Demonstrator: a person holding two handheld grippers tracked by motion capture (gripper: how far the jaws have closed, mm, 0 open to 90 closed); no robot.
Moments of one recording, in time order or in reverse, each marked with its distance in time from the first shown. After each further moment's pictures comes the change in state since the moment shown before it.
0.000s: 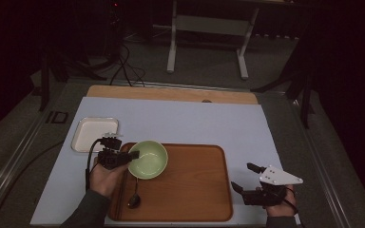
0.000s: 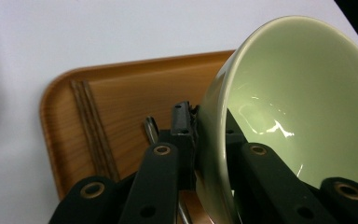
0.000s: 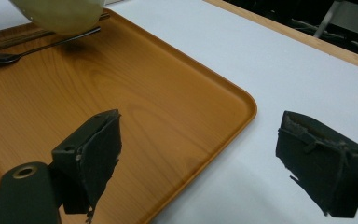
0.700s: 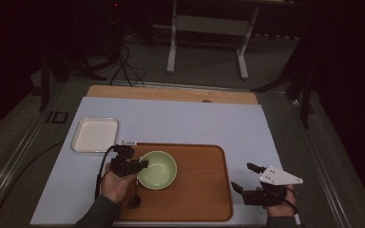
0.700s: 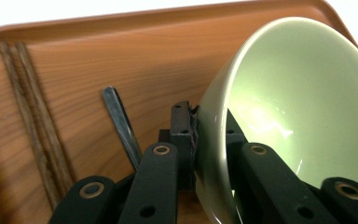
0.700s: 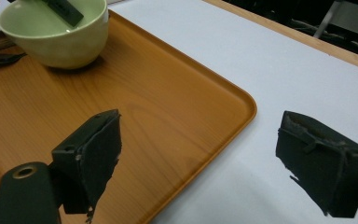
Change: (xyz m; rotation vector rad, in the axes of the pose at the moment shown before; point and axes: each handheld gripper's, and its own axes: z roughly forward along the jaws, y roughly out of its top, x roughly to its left) left arm -0.020 -0.016 0.027 0.088 0.006 0.053; right arm 0.000 0.000 0.000 0.001 0.000 -0.001
